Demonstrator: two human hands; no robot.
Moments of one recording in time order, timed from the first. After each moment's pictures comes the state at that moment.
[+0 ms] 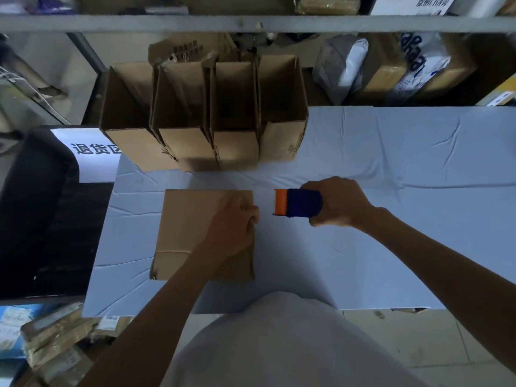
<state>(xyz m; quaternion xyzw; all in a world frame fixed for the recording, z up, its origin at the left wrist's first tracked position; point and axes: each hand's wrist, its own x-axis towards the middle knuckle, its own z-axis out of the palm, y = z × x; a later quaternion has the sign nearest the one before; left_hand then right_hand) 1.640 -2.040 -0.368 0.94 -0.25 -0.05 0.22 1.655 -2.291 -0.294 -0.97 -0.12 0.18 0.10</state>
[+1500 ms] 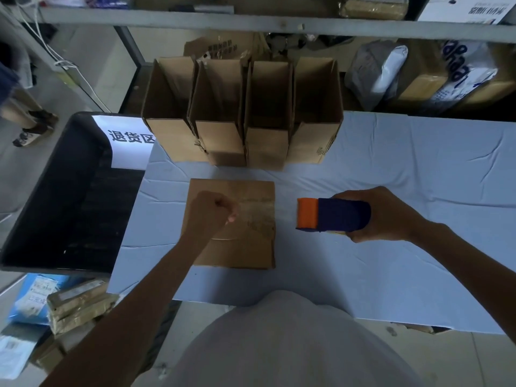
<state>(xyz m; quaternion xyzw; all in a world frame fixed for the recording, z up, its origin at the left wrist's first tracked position) 1.637 -1.979 -0.305 0.83 0.18 -0.15 0.50 1.641 -2.314 -0.288 -0.92 -0.20 0.18 0.28</state>
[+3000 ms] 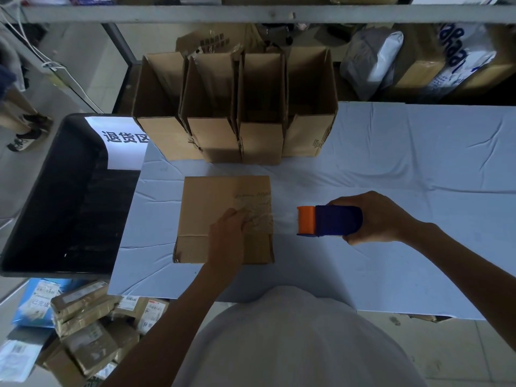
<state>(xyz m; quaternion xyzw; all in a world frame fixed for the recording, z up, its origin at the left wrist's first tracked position) 1.591 -2.016 -0.354 0.94 0.00 0.01 0.34 1.631 -2.316 -0.309 -0.93 -0.16 0.24 0.21</state>
